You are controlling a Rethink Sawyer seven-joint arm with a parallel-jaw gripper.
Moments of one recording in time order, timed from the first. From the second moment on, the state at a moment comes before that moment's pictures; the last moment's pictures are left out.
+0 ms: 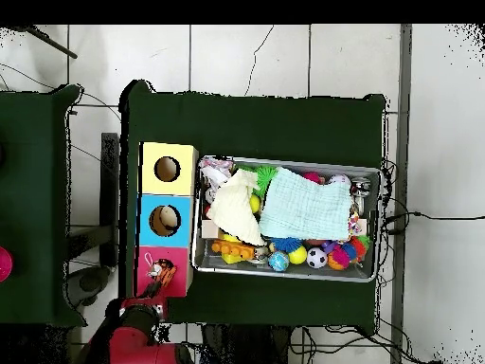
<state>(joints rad) 0.44 -0.84 -0.23 2.24 0.07 -0.13 1.79</state>
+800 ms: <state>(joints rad) 0.45 -0.79 -0.24 2.24 0.07 -0.14 1.79</state>
